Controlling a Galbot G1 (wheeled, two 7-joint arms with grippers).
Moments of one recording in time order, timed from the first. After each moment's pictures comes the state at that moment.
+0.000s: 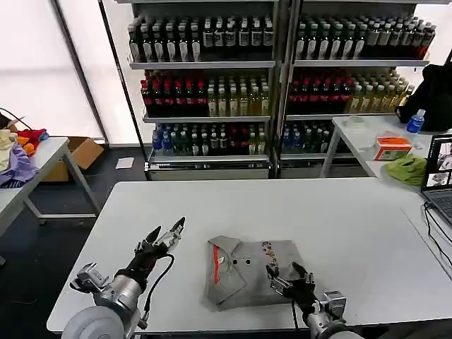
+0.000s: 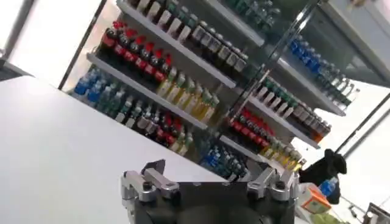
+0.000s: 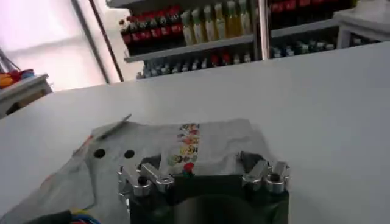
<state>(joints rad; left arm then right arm) 1.39 -1.31 -0.50 -2.26 -0.94 0.48 -0.23 -1.48 1.15 0.33 2.08 0.56 -0.40 0.18</state>
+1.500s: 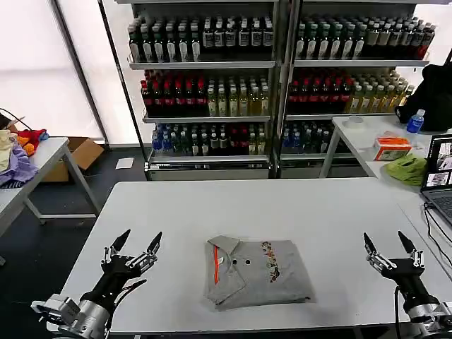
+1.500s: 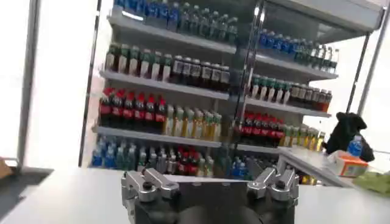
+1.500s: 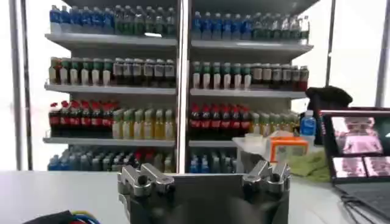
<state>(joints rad) 1.61 -1.31 -0.72 -2.30 -0.49 0.30 0.16 -1.64 1.17 0.94 2.05 0.51 -0.02 -0.14</state>
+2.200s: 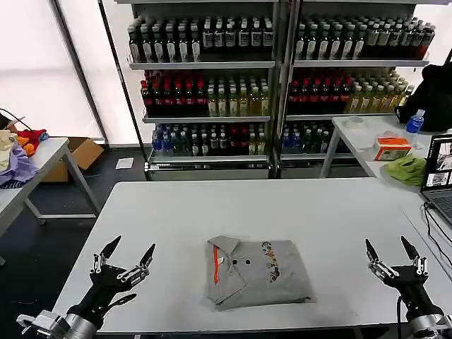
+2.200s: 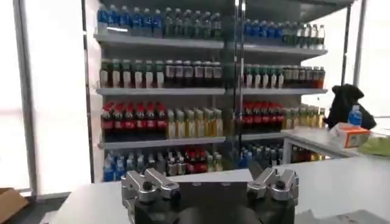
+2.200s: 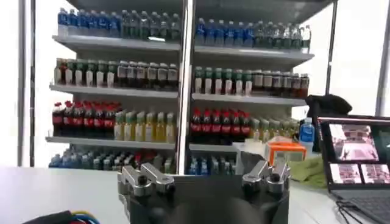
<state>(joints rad) 1.69 -1.35 -0.80 -2.32 -0.33 0.24 0.31 -1.70 1.20 0.96 2.08 0.48 0.02 -0.17</state>
